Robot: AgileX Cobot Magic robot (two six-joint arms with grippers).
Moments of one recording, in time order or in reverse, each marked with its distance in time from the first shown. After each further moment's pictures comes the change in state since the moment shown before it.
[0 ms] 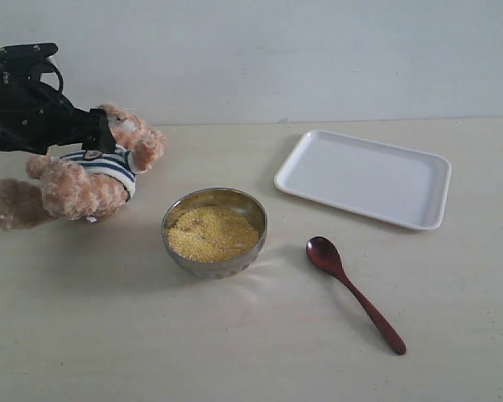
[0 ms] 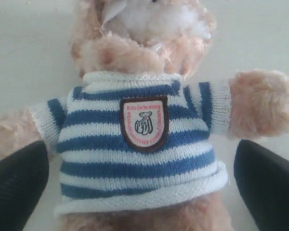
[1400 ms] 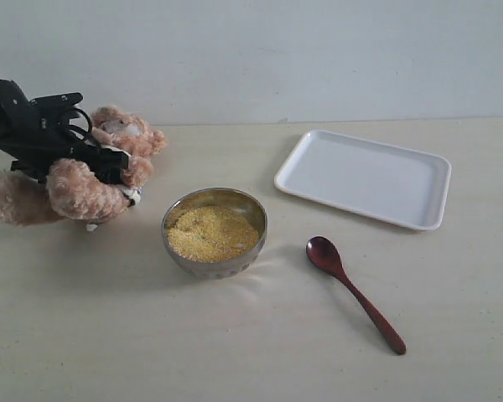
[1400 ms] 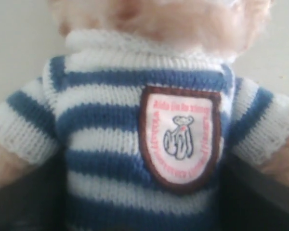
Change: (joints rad) left arm 0.000 0.218 -0.038 -0.054 -0.062 -0.012; right arm 0.000 0.000 0.000 0.000 -0.010 0.001
